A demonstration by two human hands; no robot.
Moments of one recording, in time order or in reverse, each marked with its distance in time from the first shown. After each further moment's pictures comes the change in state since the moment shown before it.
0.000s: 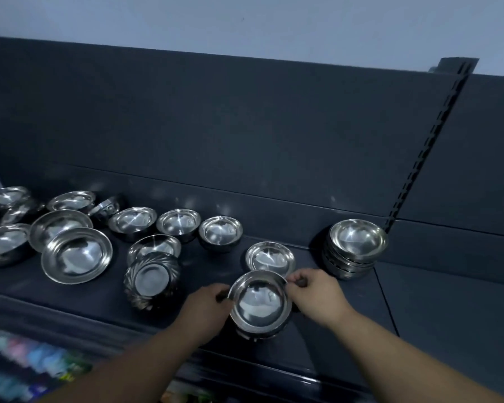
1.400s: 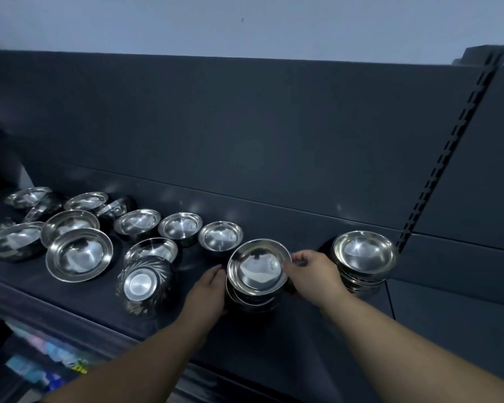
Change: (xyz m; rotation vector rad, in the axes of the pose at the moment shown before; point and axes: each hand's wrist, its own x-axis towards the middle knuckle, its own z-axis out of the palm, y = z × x) left_hand 0.030 0.028 0.028 -0.670 0.181 -0.234; right_hand 0.053 -0.007 -0.023 0.174 0.006 -0.046
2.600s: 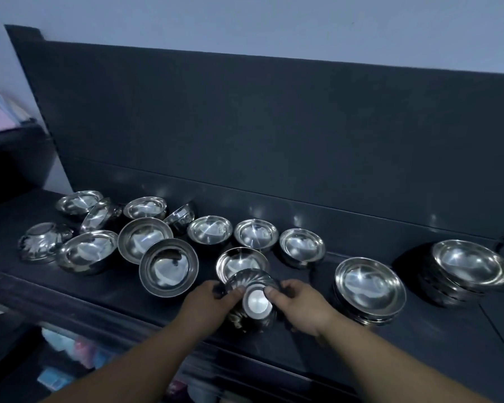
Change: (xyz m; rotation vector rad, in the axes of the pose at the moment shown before) left_hand 0.056 -0.002 -0.216 0.541 -0.084 0.096; right_hand -0.032 -0.089 0.205 -0.103 -0.255 0.121
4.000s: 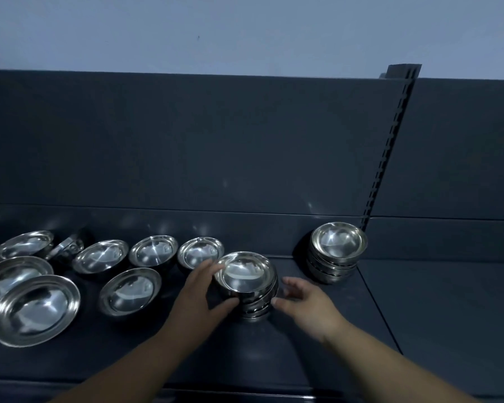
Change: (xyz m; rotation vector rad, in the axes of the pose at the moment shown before) left_hand -0.013 0.104 0.139 0.103 0.013 0.700; right_hand -0.044 0.132 -0.149 0.333 0.251 0.007
